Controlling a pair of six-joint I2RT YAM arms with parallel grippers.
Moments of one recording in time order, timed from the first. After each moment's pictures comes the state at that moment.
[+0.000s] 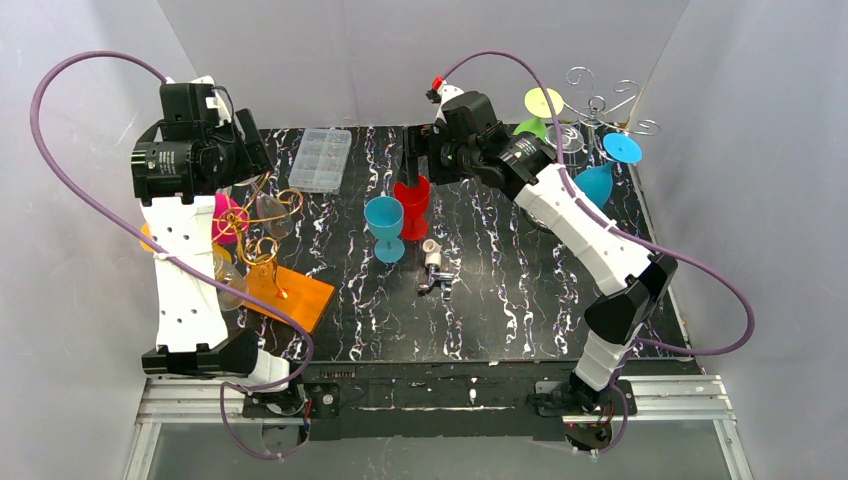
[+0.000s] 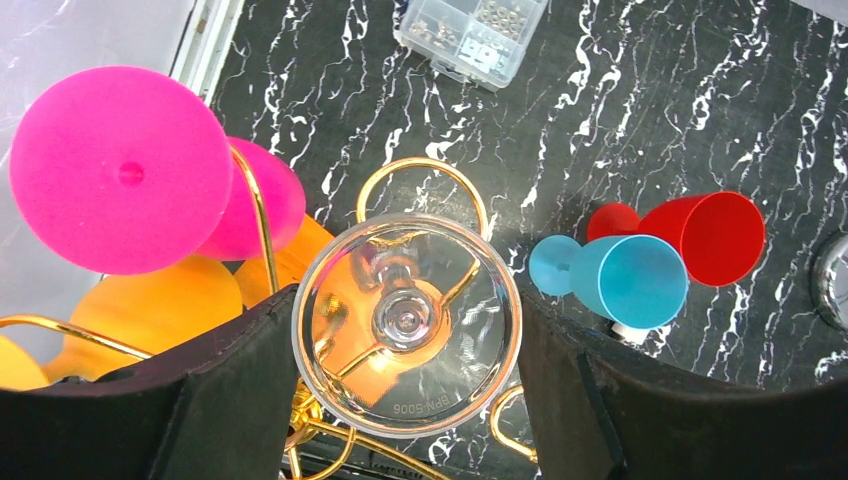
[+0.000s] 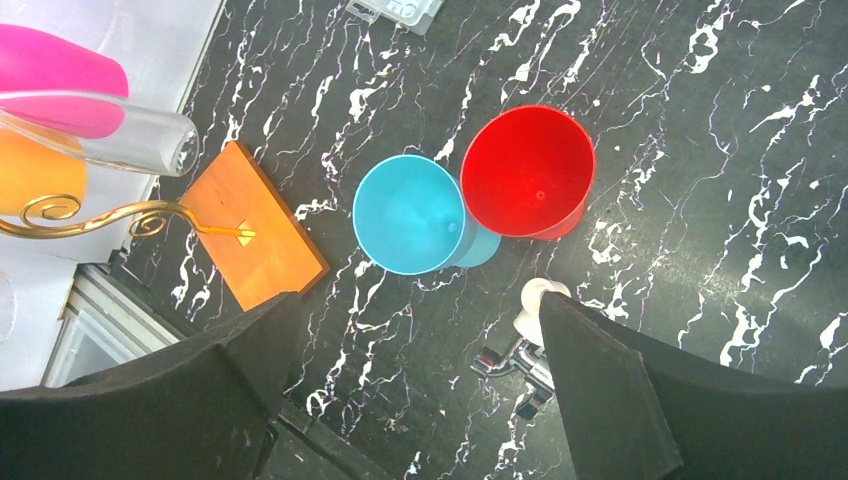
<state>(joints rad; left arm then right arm) 0.04 1.46 2.11 -1.38 -0.12 -0.27 0.78 1.75 2.01 -0.83 -0.01 0.42</state>
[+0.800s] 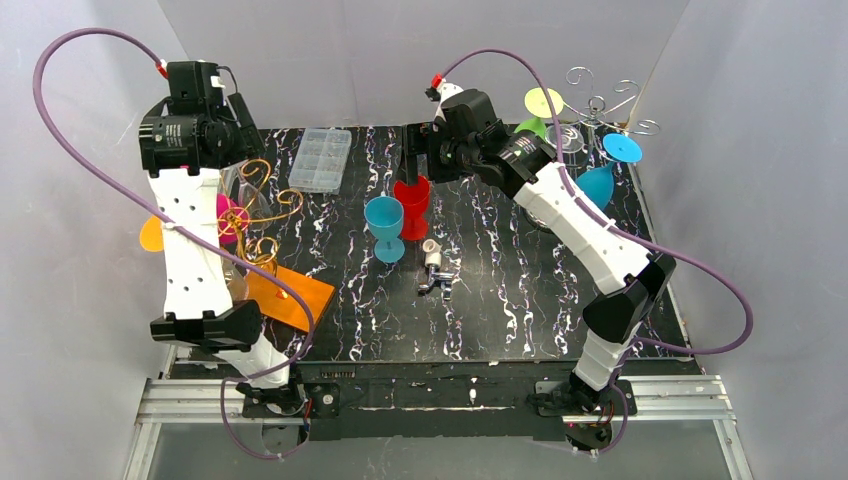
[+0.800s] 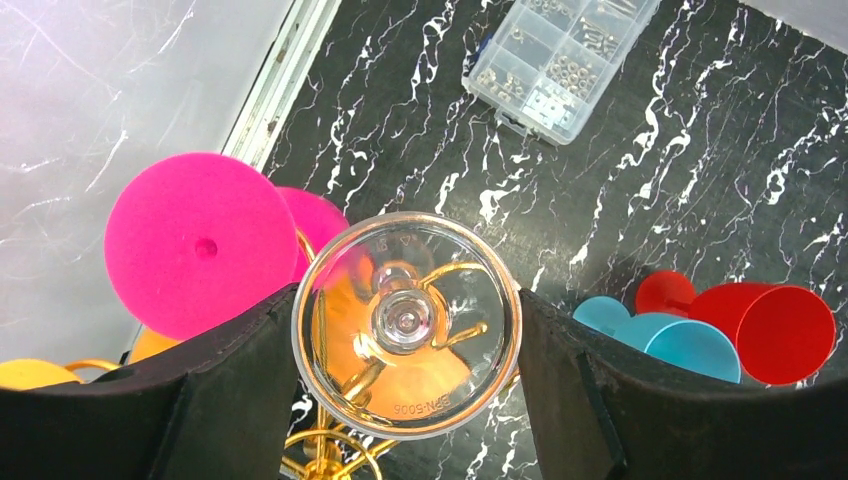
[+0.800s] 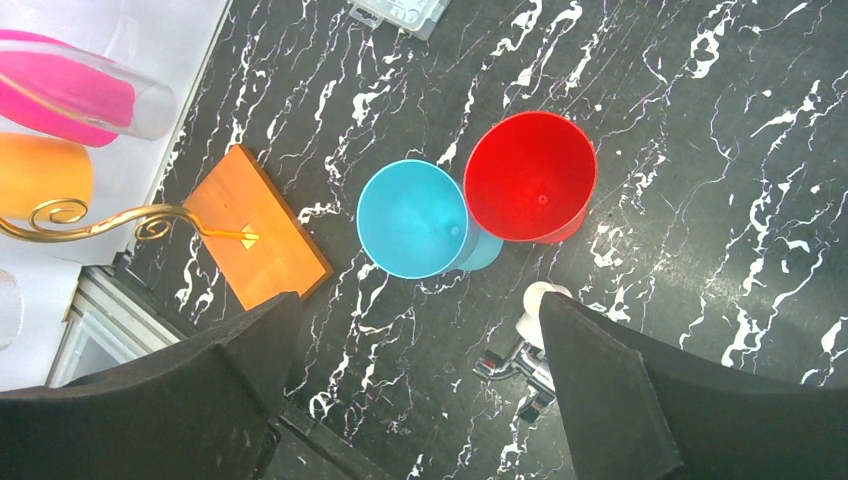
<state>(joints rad) 0.04 1.59 2.27 -1.42 -0.29 -0.28 0.78 1.76 2.04 -0.84 -0.02 0.43</state>
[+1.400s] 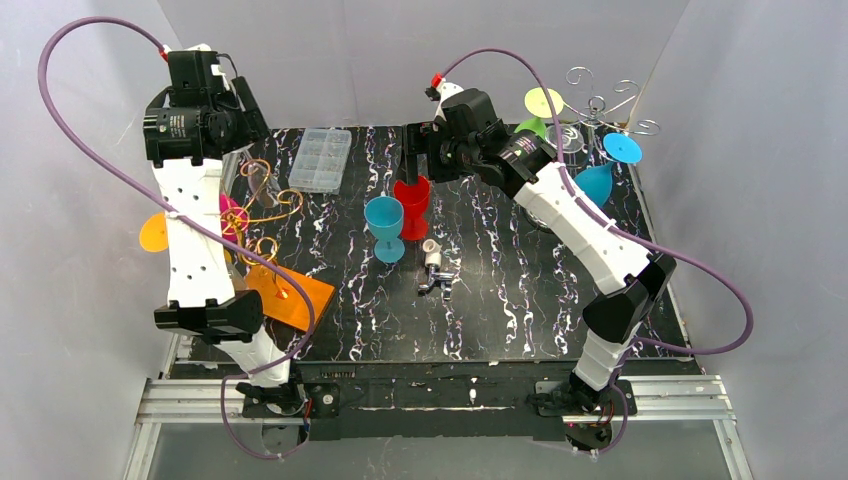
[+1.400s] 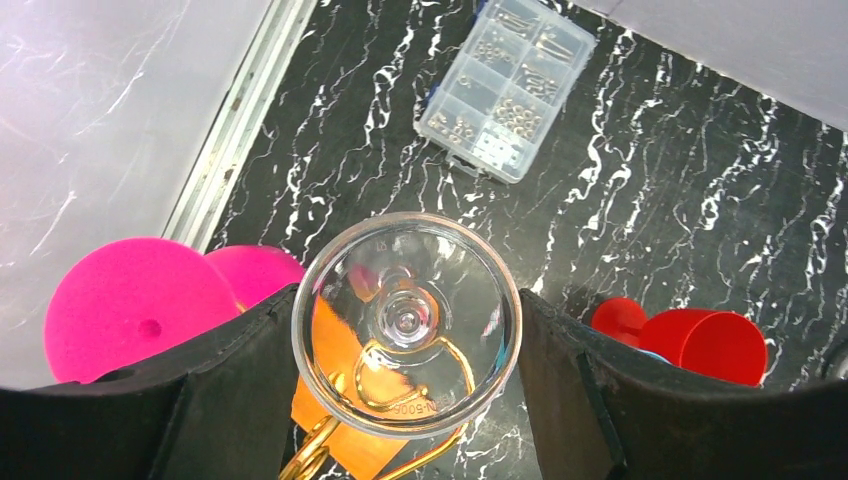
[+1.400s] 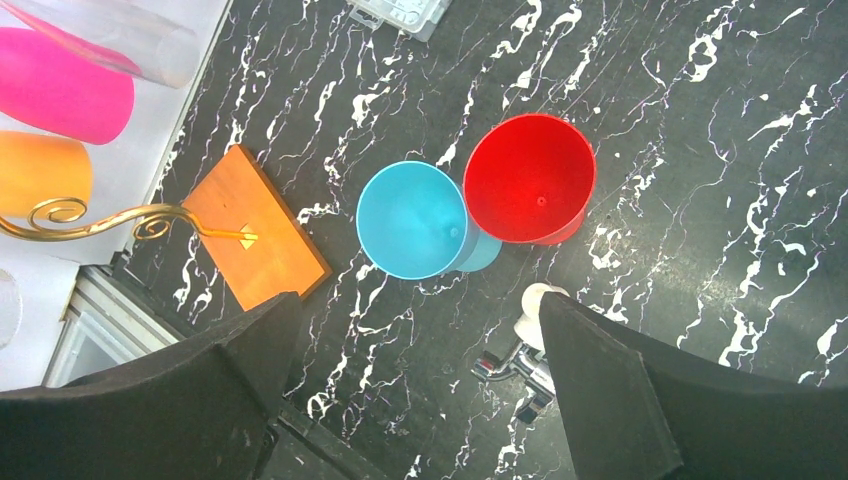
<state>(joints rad) 0.04 1.66 2.34 -1.34 -0.25 -0.28 0.78 1.76 2.04 -0.84 -0.02 0.42</state>
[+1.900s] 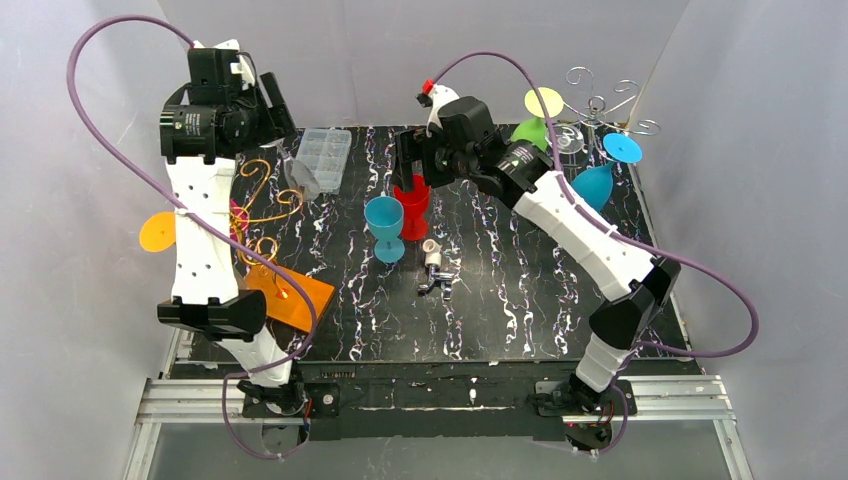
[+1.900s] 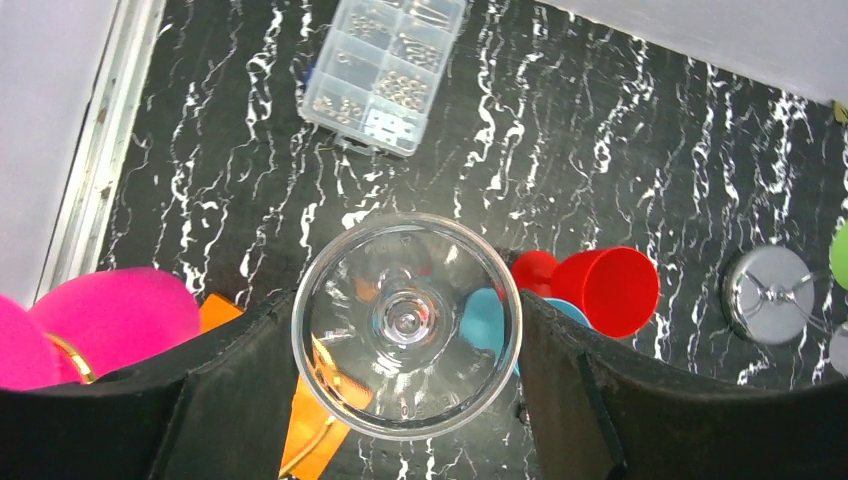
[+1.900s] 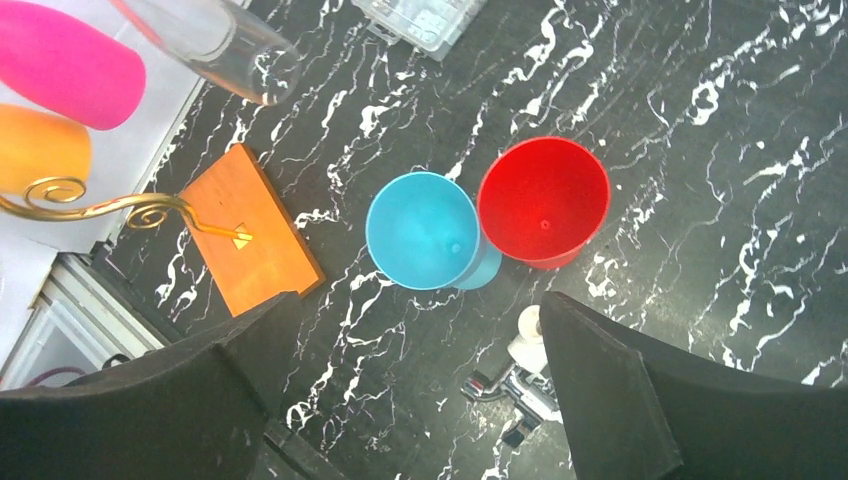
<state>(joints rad) -0.03 1.68 2.34 -1.31 -0.10 -0.31 0.81 1.73 1.97 -0.76 0.00 0.36</state>
